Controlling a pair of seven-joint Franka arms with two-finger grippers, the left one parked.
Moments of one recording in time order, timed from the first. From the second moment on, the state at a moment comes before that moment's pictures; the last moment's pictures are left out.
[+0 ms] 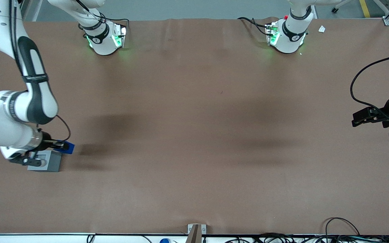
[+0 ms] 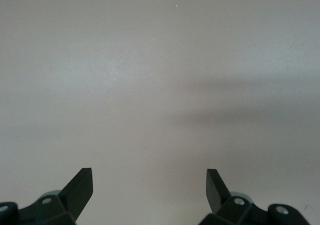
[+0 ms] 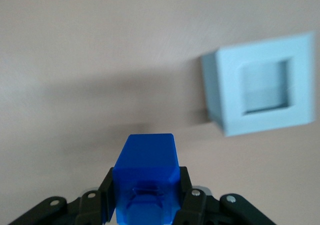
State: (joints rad) arm -0.06 0.48 -0.06 -1.68 0.03 2.11 0.02
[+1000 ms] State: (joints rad) arm -0.19 0.65 -0.06 -1.36 0.03 1.94 -0.18
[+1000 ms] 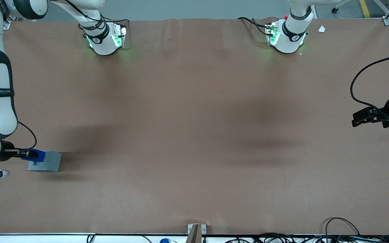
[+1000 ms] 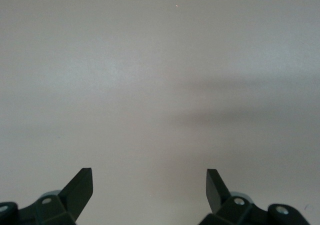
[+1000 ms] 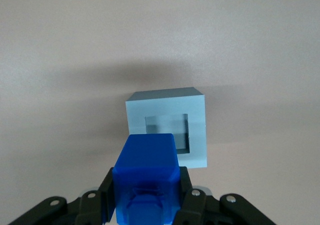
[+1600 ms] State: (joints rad) arm -0.21 0.72 -0.06 -1.29 0.03 1.94 -0.21
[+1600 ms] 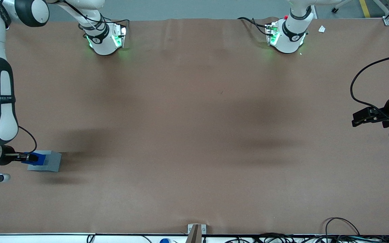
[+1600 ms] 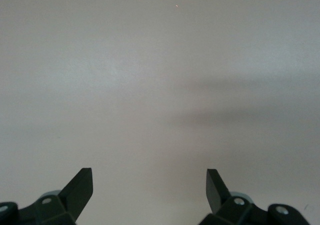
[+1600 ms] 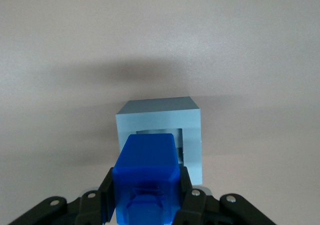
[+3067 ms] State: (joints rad) arm -0.23 0.75 -0.06 -1.27 0.03 1.92 -0.24
